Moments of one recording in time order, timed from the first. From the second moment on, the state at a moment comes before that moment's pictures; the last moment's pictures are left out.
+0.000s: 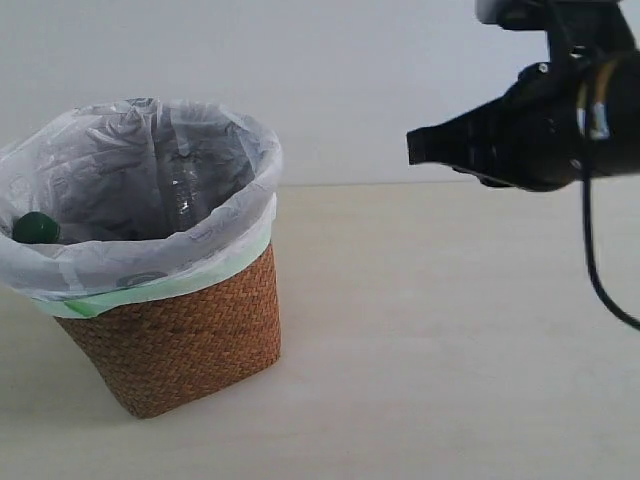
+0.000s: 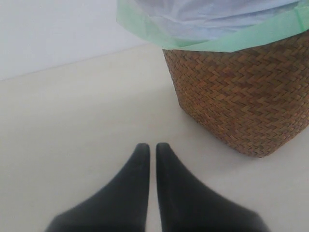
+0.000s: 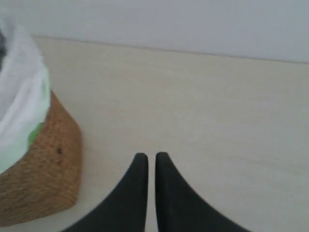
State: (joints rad) left arm -0.05 0.11 0.00 -0.08 0.29 0.27; right arm 0.57 1.23 -0.90 -0.47 0.32 0.68
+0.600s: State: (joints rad) left arm -0.05 0.11 0.00 -0.08 0.29 0.27; right arm 0.57 0.82 -0.52 -0.47 0.16 0.75
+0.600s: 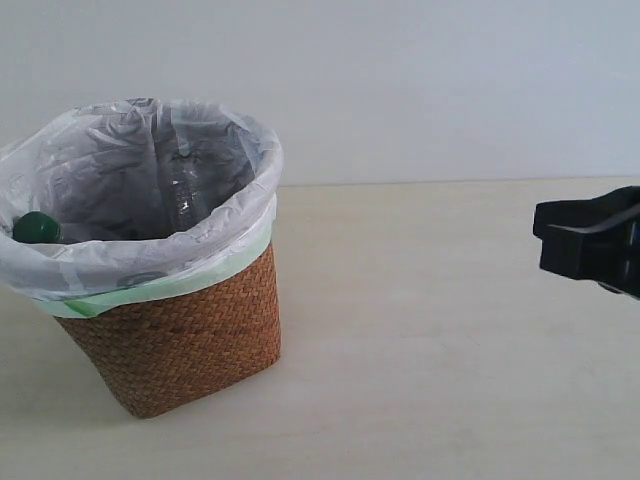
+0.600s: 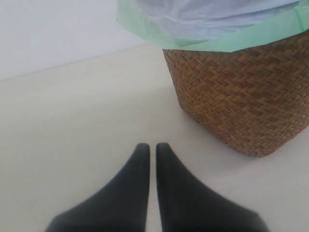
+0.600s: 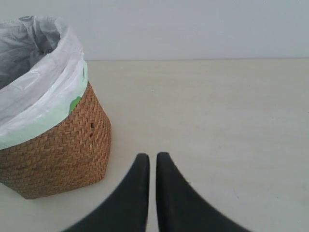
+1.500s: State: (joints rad) left arm -0.05 0.11 0.00 -0.08 0.29 0.27; right arm 0.41 0.41 -0.47 -0.43 0.19 0.77
